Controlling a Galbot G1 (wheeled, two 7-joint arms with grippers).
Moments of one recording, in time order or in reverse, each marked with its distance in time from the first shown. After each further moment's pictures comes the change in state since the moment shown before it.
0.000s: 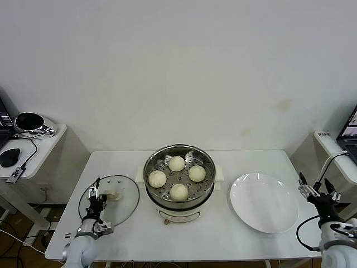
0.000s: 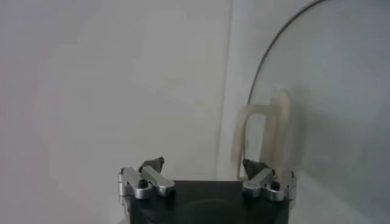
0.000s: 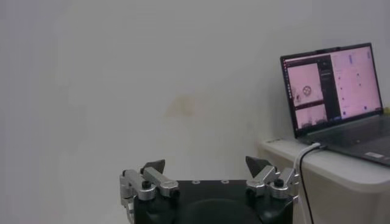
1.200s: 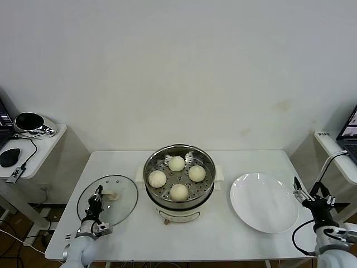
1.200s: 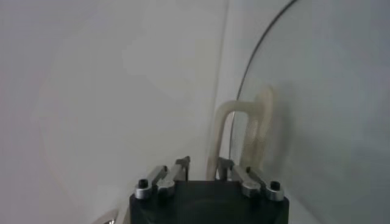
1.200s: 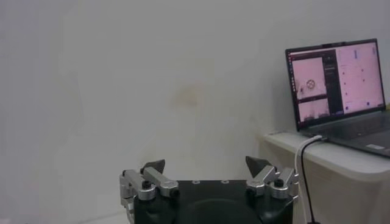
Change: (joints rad) left arm -0.045 0.015 0.009 0.127 -0.033 -0.032 -0.070; right arm -0.020 0.027 -0.020 0.008 -0.044 0.013 -0.011
